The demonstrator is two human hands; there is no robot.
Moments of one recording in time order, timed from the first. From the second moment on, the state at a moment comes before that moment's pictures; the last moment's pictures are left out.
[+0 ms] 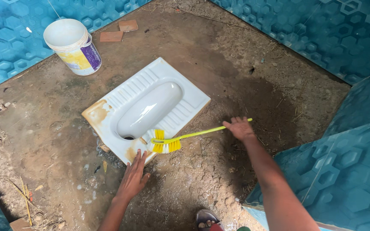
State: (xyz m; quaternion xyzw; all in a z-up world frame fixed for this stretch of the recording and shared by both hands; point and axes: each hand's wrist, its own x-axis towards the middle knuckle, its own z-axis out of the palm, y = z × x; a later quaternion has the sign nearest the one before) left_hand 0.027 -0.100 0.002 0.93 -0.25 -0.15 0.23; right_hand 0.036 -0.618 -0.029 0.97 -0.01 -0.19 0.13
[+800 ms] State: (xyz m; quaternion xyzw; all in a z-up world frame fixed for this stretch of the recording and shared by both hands) left_hand 0.027 -0.071 -0.004 0.95 -0.19 -0.17 0.19; right_hand 0.009 -0.623 -0.070 0.91 -0.29 -0.25 -0.12
